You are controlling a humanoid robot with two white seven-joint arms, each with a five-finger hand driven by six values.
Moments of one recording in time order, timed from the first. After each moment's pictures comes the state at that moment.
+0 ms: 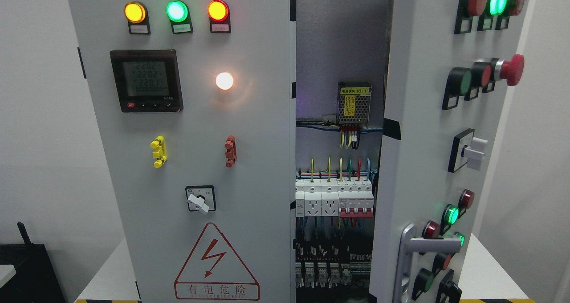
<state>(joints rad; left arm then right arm) 0.00 0.00 0.15 0.07 0.00 -0.09 -0.21 0.10 0.11 0.15 -0.05 -0.19 -0.06 0.08</state>
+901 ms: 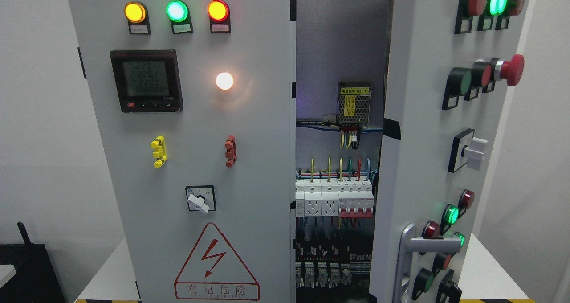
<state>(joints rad) 0.07 0.00 0.13 -0.04 0.00 -0.09 -0.22 0.10 0.11 0.15 -0.05 -0.19 -0.06 0.08</state>
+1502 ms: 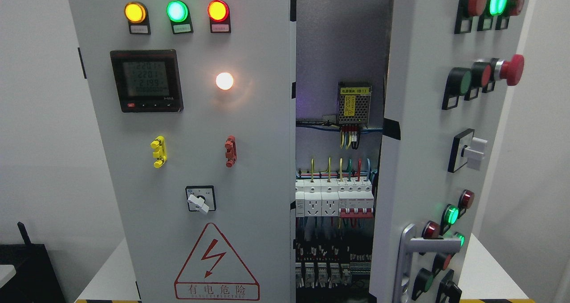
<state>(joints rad) 0.57 0.09 0.05 -0.76 0.11 -0.28 -0.39 0.10 0.11 0.15 -0.05 -0.19 -0.06 0.08</state>
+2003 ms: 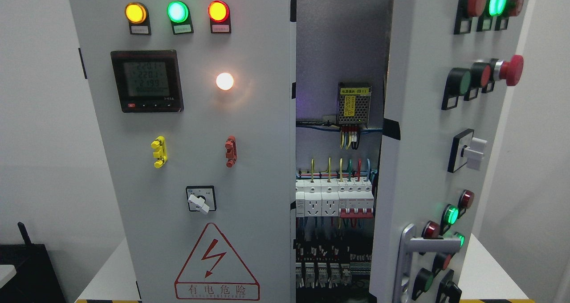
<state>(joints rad) 0.87 0.25 0.08 -1.26 0.41 -0.76 -0.40 0.10 0.11 0.15 -0.05 -0.19 -0.06 0.08</state>
